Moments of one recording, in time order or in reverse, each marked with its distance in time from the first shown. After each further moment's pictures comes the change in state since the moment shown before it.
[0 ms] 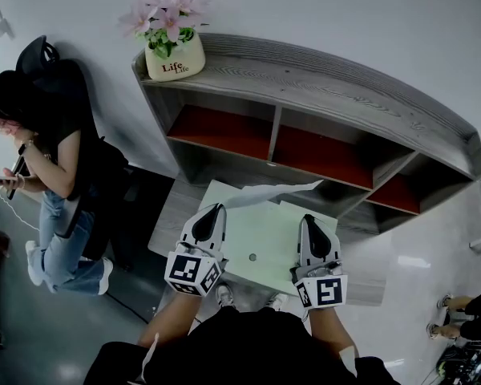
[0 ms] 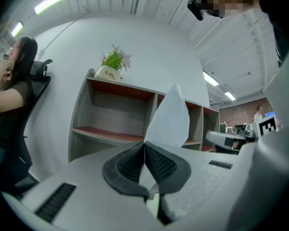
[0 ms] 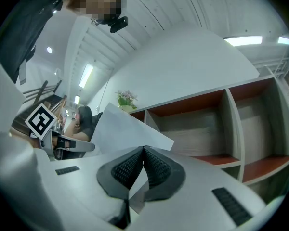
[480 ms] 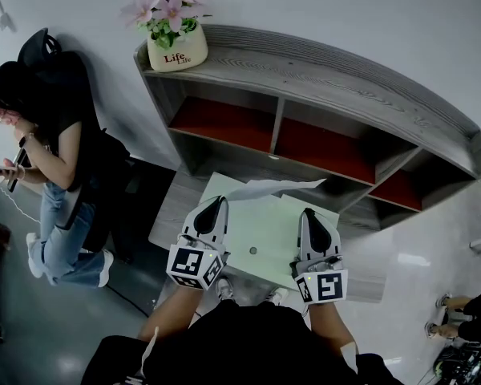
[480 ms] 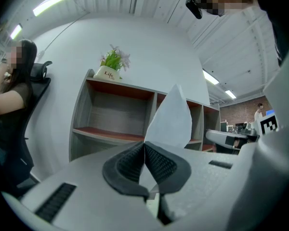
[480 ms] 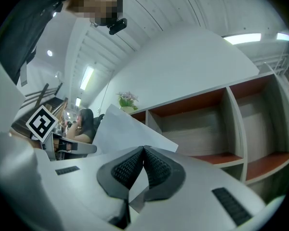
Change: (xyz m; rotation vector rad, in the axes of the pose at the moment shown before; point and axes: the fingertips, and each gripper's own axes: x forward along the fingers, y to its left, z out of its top) left arm 0.001 -0.003 -0.001 0.014 0.002 0.010; right arm 0.000 0.002 0.000 0.019 -0.013 0.018
